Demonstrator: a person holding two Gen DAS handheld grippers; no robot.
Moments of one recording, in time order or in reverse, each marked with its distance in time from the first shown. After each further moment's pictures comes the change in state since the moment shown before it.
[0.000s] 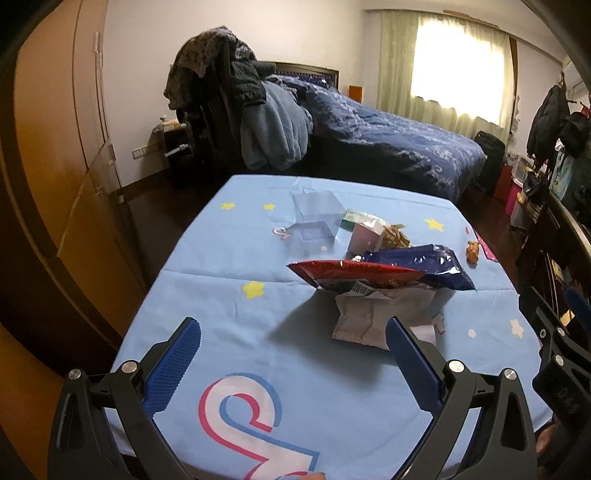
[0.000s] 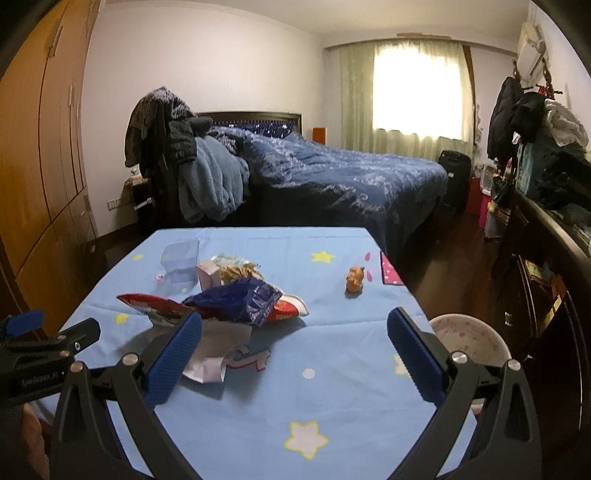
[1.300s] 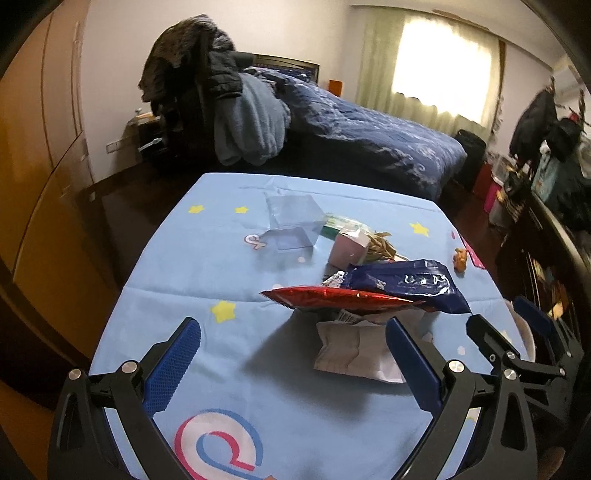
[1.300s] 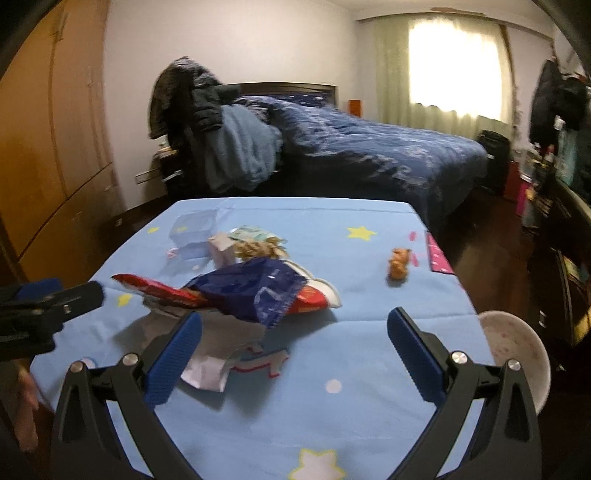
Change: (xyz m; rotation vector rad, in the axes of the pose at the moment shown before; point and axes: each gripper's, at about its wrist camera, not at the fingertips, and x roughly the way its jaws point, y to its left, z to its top) left arm 0.030 0.000 0.024 0.019 0.021 -0.106; right arm 0.065 -0.002 -0.001 -0.040 0.114 0.195
